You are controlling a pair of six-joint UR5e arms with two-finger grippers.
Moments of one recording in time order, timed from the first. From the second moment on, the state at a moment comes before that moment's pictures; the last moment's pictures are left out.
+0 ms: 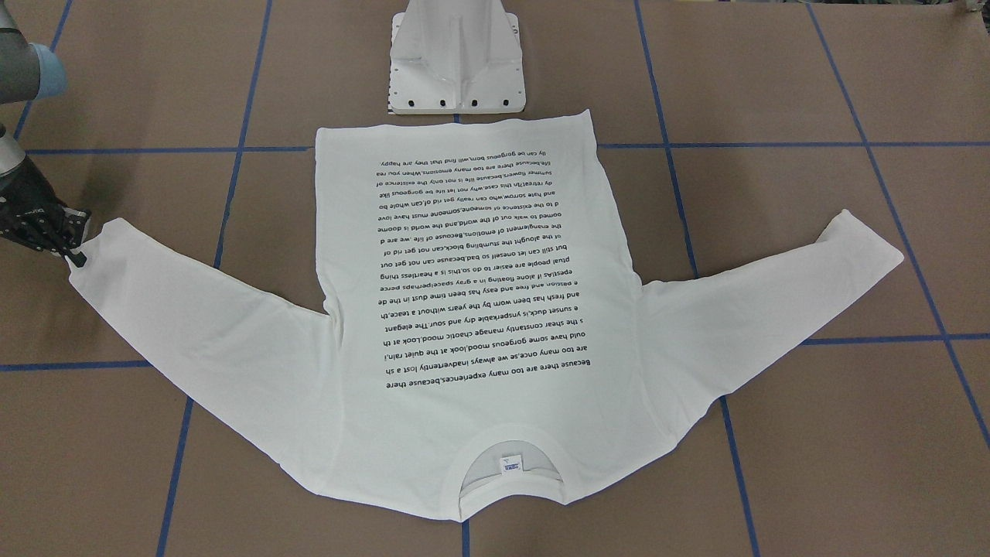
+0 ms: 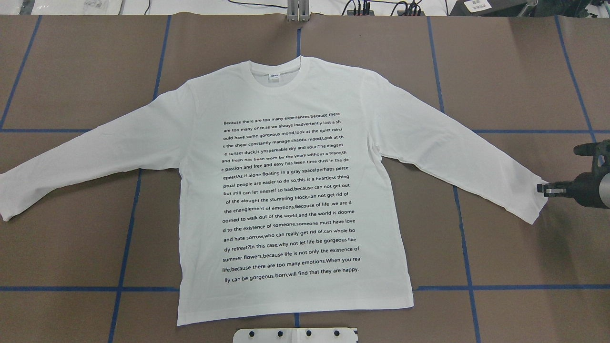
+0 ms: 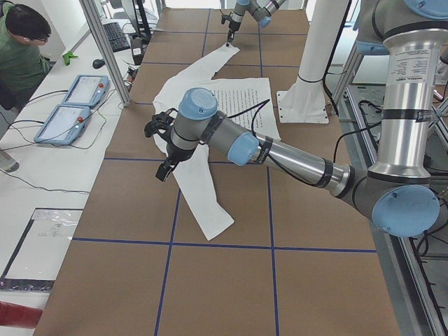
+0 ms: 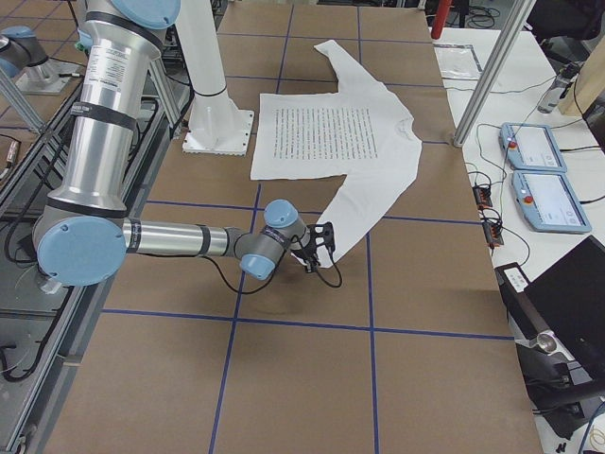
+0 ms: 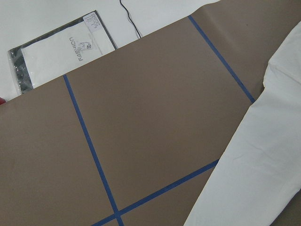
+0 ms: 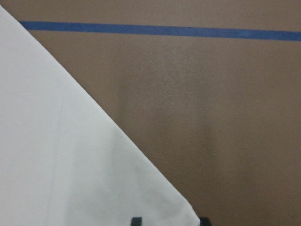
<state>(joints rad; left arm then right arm) -1.56 -1.58 -1.91 -1.81 -2.34 0.04 0.82 -1.83 1.64 -0.50 1.87 0.96</state>
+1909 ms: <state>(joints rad) -1.56 -1.57 -1.90 -1.82 -2.34 0.04 0.68 -0.45 1.42 -1.62 1.54 1.25</state>
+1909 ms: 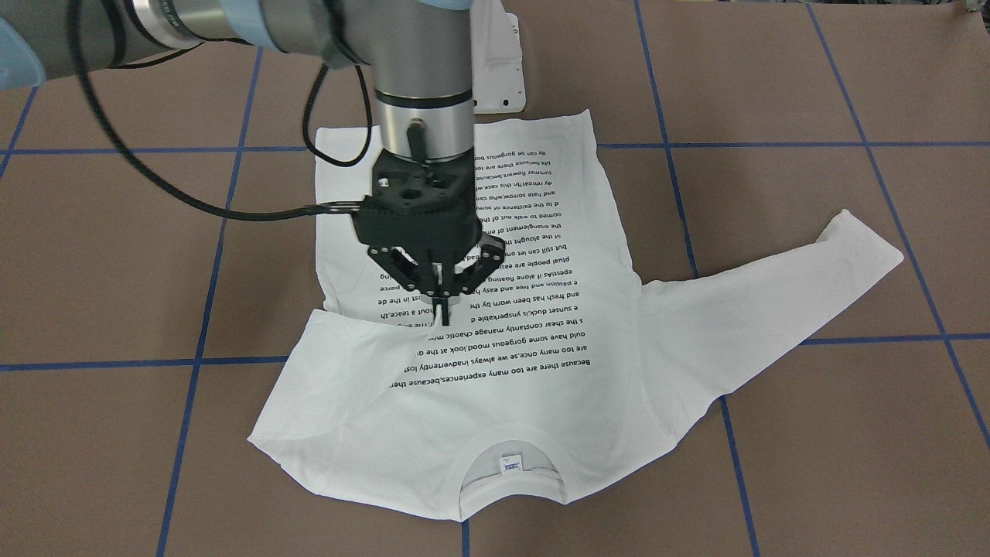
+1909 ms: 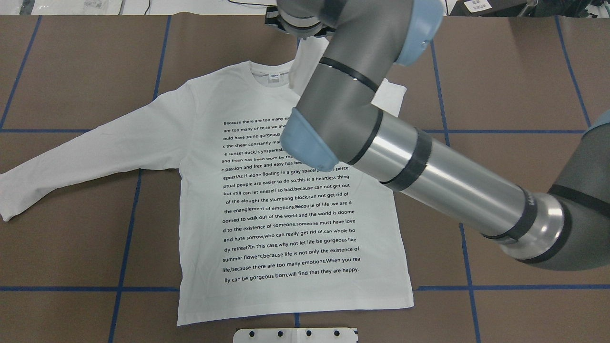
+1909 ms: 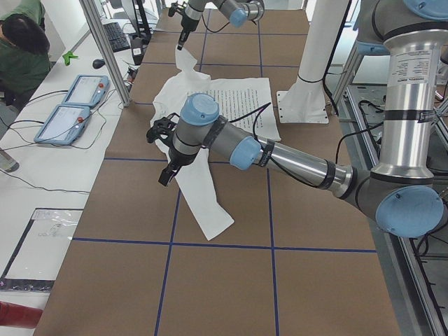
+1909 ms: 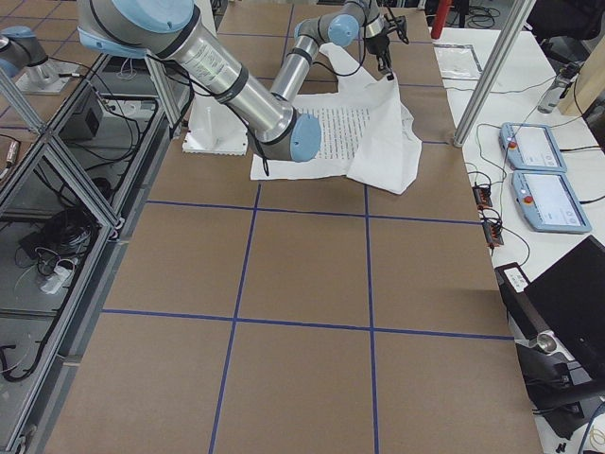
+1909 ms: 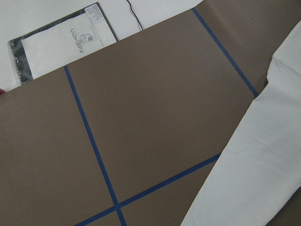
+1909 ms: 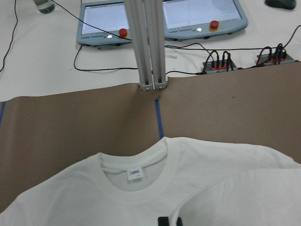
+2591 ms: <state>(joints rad) -1.56 -1.56 -1.89 -1.81 -2.34 0.04 0.44 -0.30 1.06 -1.43 1.29 1.36</state>
